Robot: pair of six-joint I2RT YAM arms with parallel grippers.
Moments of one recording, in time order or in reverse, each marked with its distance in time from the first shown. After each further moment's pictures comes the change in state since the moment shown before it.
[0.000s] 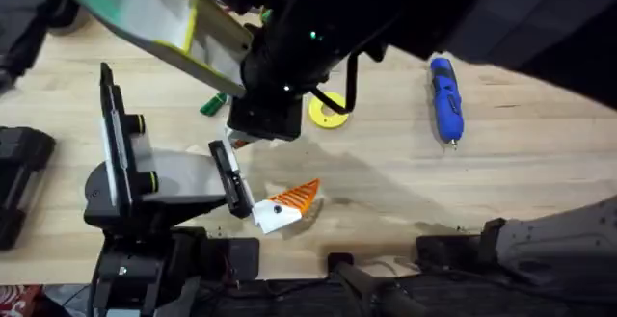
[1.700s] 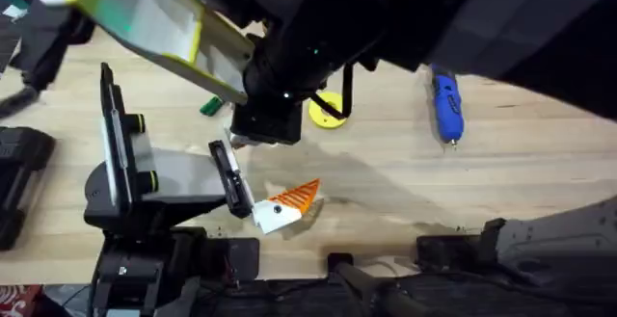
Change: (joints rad) left arm 0.000 0.000 0.000 0.000 0.000 -0.004; right arm 0.000 0.000 -0.042 0.026 0.000 0.000
